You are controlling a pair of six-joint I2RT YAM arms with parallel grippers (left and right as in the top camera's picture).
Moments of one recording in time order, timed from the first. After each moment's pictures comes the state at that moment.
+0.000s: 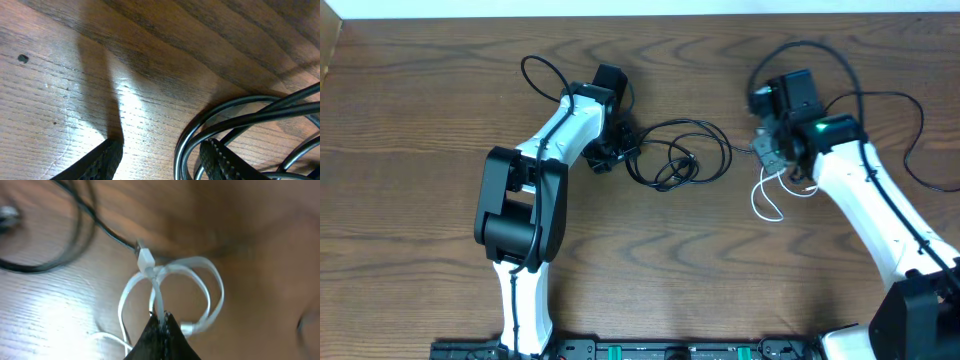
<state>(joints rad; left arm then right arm) -0.29 2.15 1.55 -0.91 0.16 -0.69 0.24 1.61 1.24 -0.82 0.18 -0.11</state>
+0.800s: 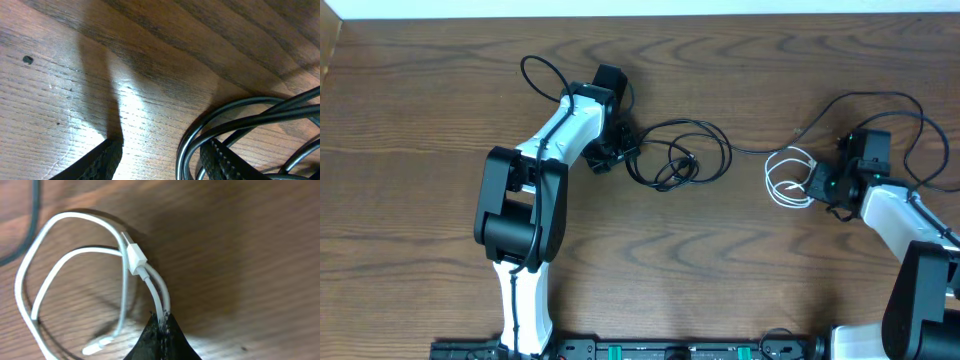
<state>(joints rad) -0.29 2.15 1.55 -0.91 0.16 -0.69 -0.15 1.61 0.76 -0.29 -0.09 0.25</state>
